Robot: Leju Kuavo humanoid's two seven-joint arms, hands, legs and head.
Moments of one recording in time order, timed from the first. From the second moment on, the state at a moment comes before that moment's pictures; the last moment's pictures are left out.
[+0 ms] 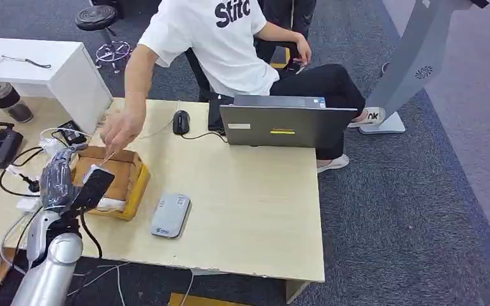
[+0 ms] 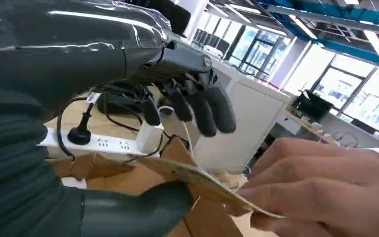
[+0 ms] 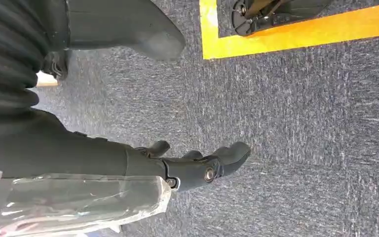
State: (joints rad) left arm -0.18 0.17 0.07 -1.41 -0.87 0.42 -0.06; right arm -0.06 0.16 -0.90 -0.24 1.06 -0.16 -0.10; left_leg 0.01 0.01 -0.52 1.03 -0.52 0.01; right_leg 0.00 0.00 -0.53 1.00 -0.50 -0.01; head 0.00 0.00
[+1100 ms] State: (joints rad) left arm -0.18 0.15 -0.09 -1.40 -0.86 0.20 -0.06; right arm -0.06 0.16 -0.90 -0.23 1.07 -0.16 -0.11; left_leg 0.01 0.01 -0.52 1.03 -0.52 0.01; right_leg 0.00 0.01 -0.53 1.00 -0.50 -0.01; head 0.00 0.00
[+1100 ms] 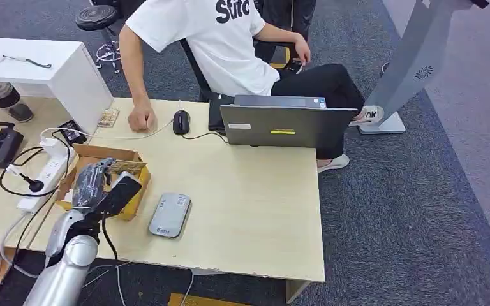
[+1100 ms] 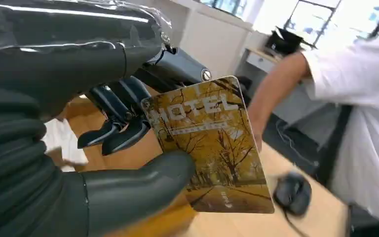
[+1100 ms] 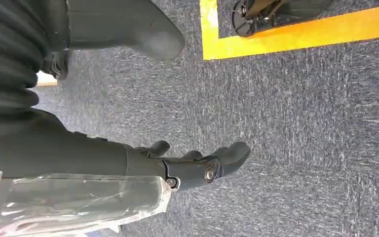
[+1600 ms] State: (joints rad) left arm -0.22 0.16 -0.35 -1.40 -0.91 0.07 -0.02; right arm -0.06 0.16 -0.90 -0.23 1.07 -0.16 -0.11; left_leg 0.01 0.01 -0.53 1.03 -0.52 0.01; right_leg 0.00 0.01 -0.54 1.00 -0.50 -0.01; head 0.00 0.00
